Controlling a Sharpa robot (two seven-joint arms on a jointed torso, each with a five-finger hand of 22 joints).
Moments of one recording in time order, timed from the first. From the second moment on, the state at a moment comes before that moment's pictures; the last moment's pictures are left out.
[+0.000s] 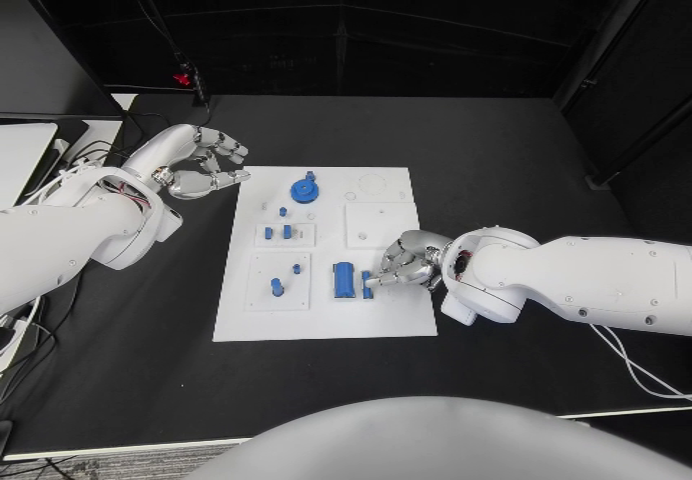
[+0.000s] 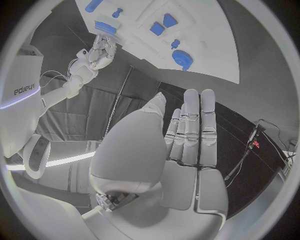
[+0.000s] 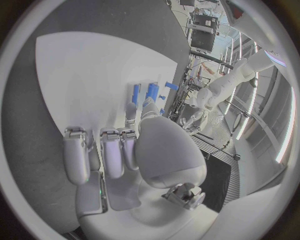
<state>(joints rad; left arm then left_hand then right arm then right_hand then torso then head) 1.36 -0.78 -0.24 1.27 -1.00 -0.49 0.35 1.52 -0.07 0.15 0.29 0.14 0.78 0.18 0.30 0.07 0.91 0.12 0.32 0.06 1.17 0.04 0.78 0.56 0.16 1.04 0.14 0.53 1.09 1.11 -0.97 -0.13 1.81 -0.90 -0.36 -0.41 1.40 0.11 -0.22 0.29 0.21 0.78 0.07 0.87 0.48 1.46 0.01 1.57 1.32 1.47 -0.04 1.57 1.31 0.01 1.46 0.08 1.57 1.31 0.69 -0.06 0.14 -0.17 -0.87</state>
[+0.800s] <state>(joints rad) 1.25 -0.75 -0.24 1.37 -0.21 -0.55 0.64 1.14 -0.07 -0.10 0.29 0.16 0.64 0.18 0.30 0.07 0.70 0.22 0.31 0.07 0.49 0.22 0.51 0.33 0.13 0.54 0.28 0.07 0.83 1.16 -0.87 -0.13 1.63 -0.32 -0.51 0.62 0.97 -0.21 -0.18 0.30 0.17 0.20 0.09 0.65 0.31 0.33 0.21 0.43 0.73 0.34 0.20 0.53 0.69 0.09 0.43 0.24 0.29 0.90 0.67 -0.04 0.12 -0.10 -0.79</state>
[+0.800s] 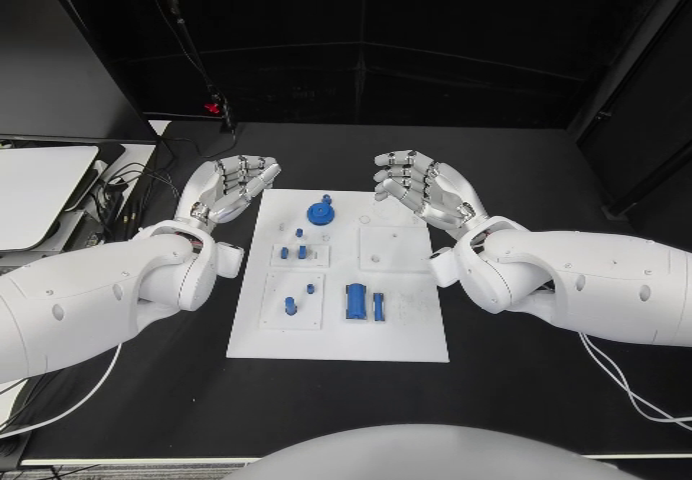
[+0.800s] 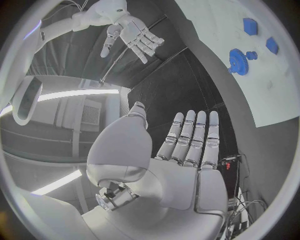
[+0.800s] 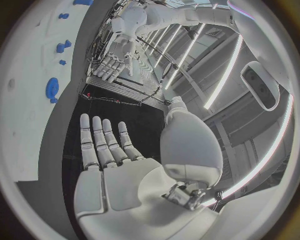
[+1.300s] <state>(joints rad) 1.15 -0.77 -0.13 1.46 -0.09 -0.58 0.63 0.14 0.00 0.00 0.00 0.00 0.04 0.00 0.00 0.00 0.06 0.00 0.00 0.00 0.01 0.00 0.02 0.00 0.01 0.01 0.00 0.00 0.10 1.12 -0.83 -0.08 1.60 -0.24 -0.53 0.63 0.14 0.00 0.00 0.00 0.00 0.01 0.00 0.09 0.00 0.01 0.00 0.01 0.10 0.00 0.00 0.04 0.09 0.01 0.01 0.00 0.00 0.12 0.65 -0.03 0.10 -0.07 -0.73</state>
